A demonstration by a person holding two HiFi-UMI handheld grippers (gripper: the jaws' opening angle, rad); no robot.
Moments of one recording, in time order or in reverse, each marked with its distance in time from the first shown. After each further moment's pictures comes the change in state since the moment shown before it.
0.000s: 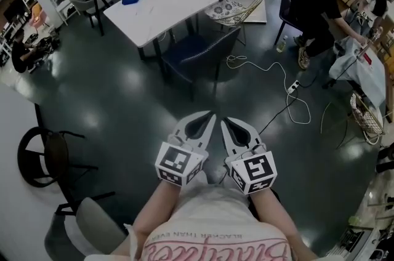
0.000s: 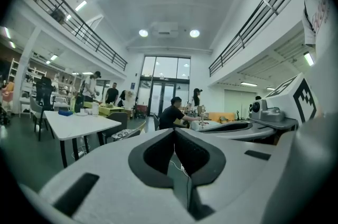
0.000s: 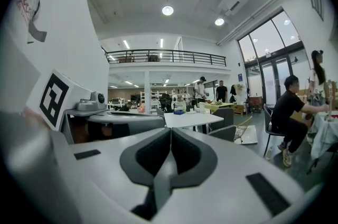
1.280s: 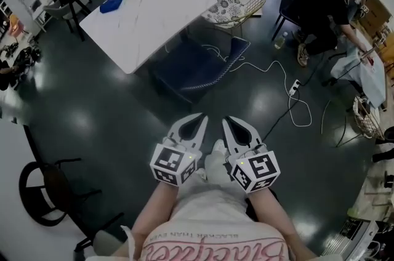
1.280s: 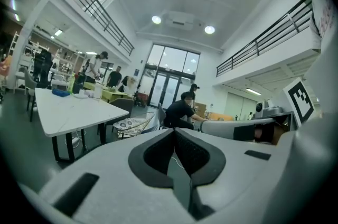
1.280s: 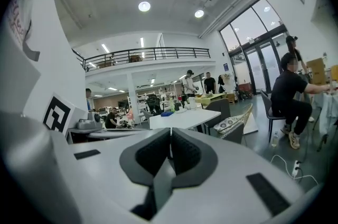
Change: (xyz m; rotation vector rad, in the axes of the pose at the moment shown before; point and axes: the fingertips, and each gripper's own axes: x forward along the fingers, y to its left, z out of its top) left arm 0.143 0.232 -0.014 -0.160 0.086 -0.041; right arm 0.239 -0.103 0.020 0.184 0.020 -0.102
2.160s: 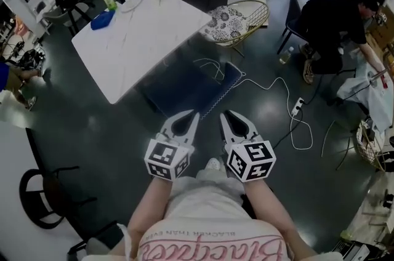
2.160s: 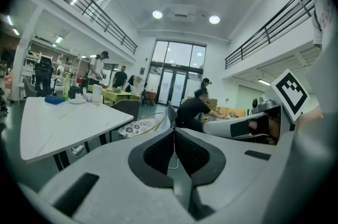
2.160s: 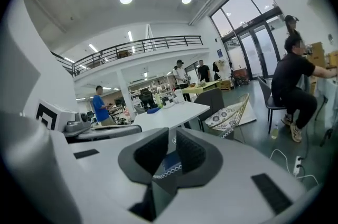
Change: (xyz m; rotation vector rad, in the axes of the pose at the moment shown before) left arm 0.190 0.080 0.030 0.043 0.048 0.099; right arm 0.134 -0.184 0.028 0.106 0.110 -0.013
